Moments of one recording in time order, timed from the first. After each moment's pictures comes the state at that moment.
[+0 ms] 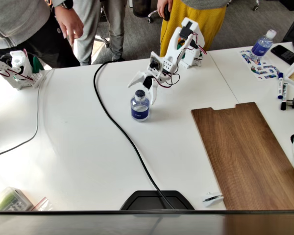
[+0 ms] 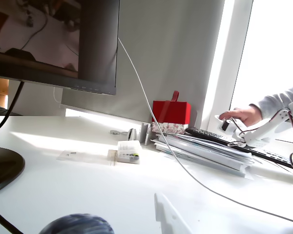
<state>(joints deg) 51.5 51.1 100.4 -66.1 -102.0</state>
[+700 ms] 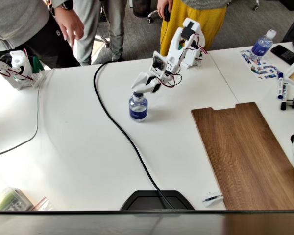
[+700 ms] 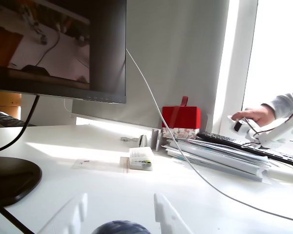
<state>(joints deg) 49.3 51.6 100.4 -67.0 -99.6</state>
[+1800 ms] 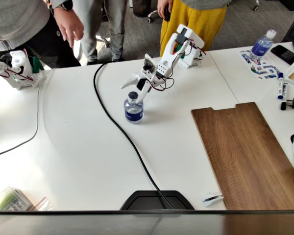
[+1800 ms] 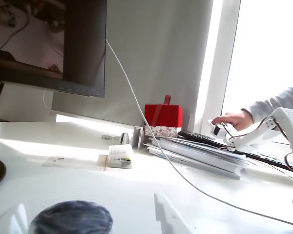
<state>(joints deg) 53.3 40.2 84.1 -63.8 -101.4</state>
